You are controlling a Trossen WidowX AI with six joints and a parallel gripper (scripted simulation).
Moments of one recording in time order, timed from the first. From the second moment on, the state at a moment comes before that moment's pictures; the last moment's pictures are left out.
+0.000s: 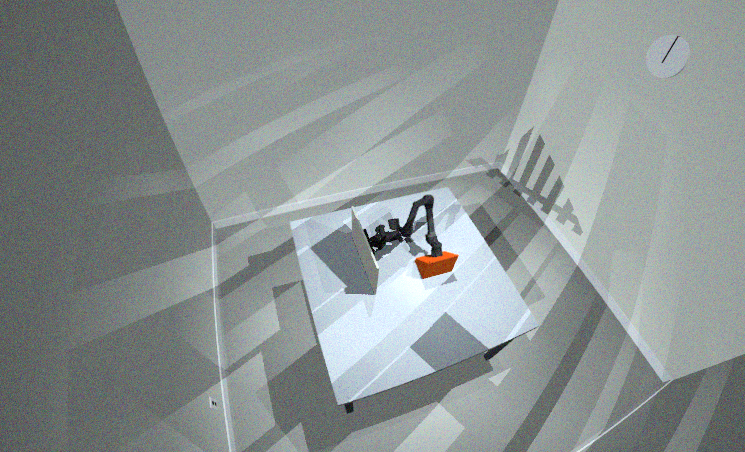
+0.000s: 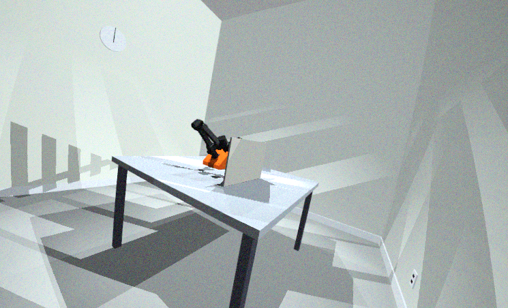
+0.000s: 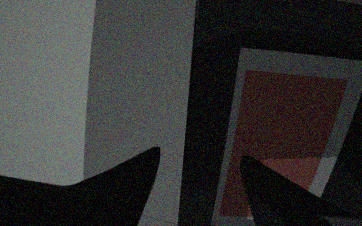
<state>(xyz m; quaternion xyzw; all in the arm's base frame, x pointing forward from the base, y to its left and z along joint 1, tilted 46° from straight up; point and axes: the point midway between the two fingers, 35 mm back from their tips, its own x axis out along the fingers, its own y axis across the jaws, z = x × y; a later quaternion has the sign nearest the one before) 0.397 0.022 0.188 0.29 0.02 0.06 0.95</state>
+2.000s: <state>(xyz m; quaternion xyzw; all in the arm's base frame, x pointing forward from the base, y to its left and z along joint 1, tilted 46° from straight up) 0.398 0.022 0.188 0.29 0.02 0.06 0.95</state>
